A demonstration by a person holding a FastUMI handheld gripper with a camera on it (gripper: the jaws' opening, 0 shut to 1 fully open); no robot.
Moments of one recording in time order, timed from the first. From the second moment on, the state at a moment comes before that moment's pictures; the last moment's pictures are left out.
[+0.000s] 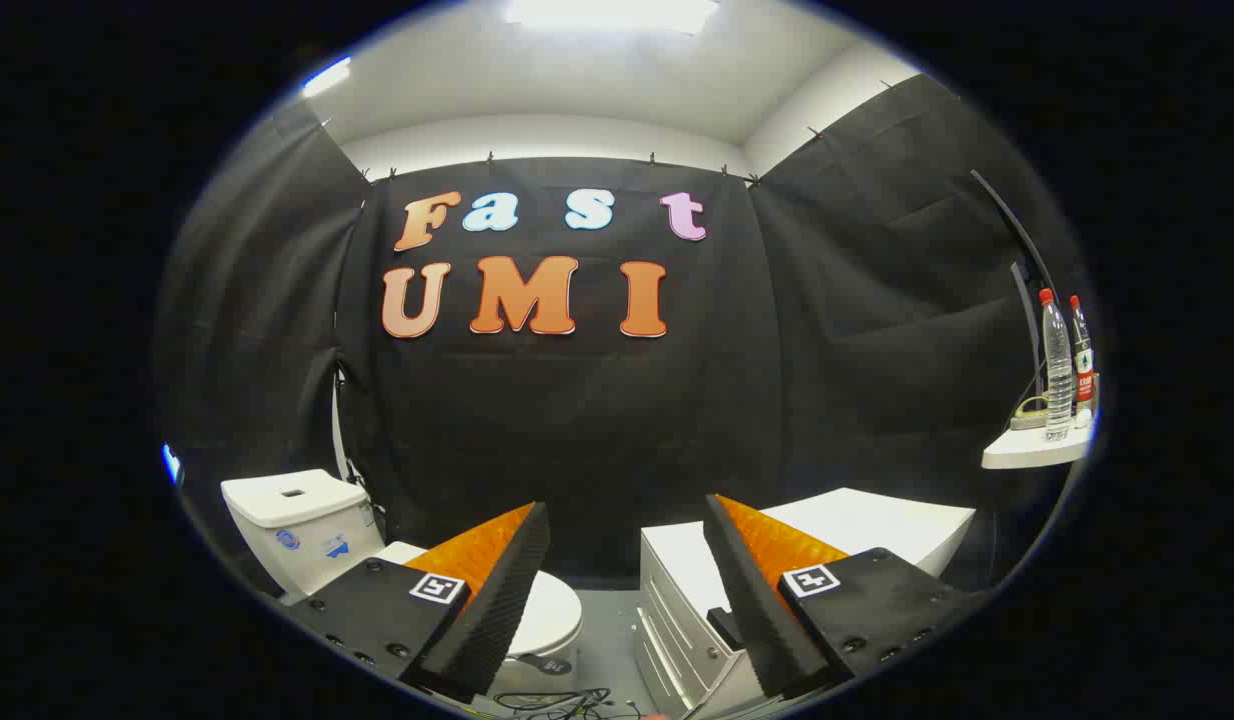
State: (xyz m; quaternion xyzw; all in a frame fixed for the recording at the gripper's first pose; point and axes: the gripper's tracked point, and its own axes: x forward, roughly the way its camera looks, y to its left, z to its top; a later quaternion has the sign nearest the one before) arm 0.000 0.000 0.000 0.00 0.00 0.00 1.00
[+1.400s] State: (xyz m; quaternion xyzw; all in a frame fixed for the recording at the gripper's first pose) arm -0.001 -0.014 0.003 0.01 0.00 -0.01 1.00
